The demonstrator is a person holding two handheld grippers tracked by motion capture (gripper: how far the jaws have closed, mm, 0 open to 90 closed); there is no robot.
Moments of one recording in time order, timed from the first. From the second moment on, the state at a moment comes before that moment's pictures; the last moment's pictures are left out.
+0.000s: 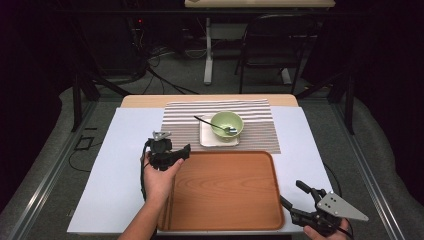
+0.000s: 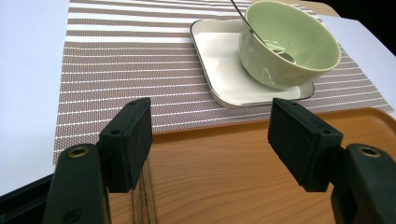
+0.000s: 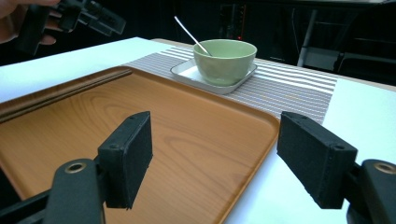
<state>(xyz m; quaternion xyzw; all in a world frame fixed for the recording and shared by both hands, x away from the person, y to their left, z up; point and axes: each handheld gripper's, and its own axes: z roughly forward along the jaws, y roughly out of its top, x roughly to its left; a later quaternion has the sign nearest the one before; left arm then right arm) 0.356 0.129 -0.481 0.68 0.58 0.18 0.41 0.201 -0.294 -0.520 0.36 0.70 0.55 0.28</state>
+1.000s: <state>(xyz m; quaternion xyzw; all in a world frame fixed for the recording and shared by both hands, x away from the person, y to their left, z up) 0.364 0.115 -0.482 0.69 0.57 0.16 0.42 0.208 -0.287 -0.522 0.34 0.70 0.56 0.28</state>
